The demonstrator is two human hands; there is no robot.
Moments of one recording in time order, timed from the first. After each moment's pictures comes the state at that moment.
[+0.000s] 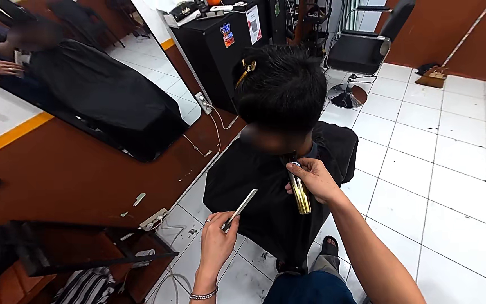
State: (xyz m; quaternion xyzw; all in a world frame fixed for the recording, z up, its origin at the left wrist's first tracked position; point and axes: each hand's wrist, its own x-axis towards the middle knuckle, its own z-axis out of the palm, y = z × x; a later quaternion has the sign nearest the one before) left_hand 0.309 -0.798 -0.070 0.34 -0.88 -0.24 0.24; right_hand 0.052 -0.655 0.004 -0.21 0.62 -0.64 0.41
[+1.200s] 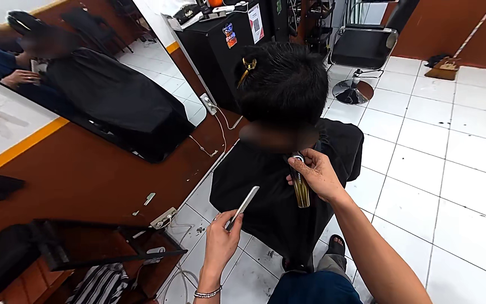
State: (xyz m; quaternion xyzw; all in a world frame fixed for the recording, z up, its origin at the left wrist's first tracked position) left_hand 0.311 -0.795 -0.062 0.33 -0.87 -0.26 0.25; right_hand 0.056 -0.656 0.006 -0.25 0.60 -0.68 0.33
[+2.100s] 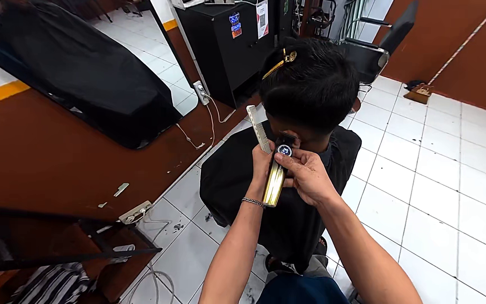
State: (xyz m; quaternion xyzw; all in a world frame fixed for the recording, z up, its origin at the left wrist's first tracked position) left_hand 0.138 -0.831 -0.026 0.22 -0.57 -0.71 0.36; right_hand 0.116 -0.703 0.053 -0.18 0.53 -0.73 0.40
